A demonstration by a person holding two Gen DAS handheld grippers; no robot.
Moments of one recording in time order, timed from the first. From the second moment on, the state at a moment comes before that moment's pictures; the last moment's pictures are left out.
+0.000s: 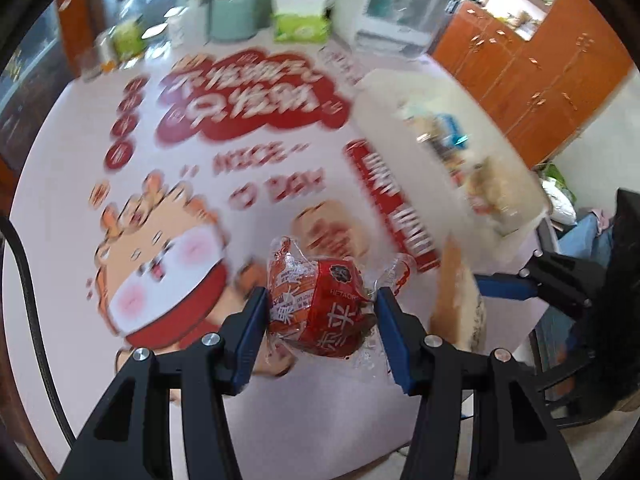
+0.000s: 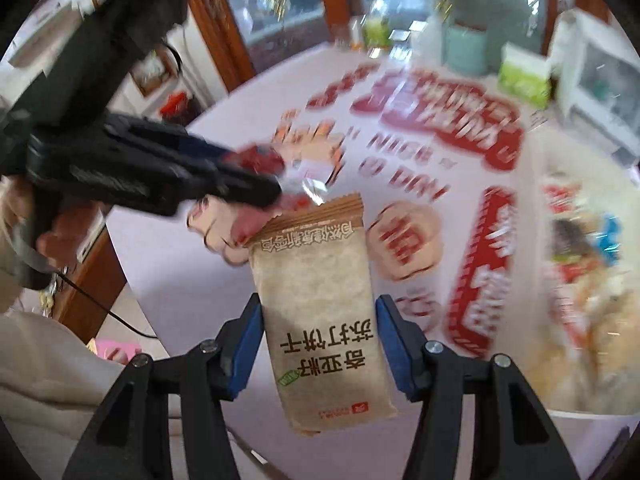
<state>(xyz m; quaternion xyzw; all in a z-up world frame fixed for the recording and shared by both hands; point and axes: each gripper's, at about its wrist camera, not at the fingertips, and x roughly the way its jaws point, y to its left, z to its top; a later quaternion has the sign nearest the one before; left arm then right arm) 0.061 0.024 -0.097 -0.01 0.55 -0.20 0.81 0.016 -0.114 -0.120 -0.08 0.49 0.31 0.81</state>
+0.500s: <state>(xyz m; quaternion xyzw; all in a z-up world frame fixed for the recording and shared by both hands) 0.104 -0.137 0.014 -0.01 0.43 -0.25 0.87 0.059 -0.300 0.027 0.07 0.34 0.13 0.93</state>
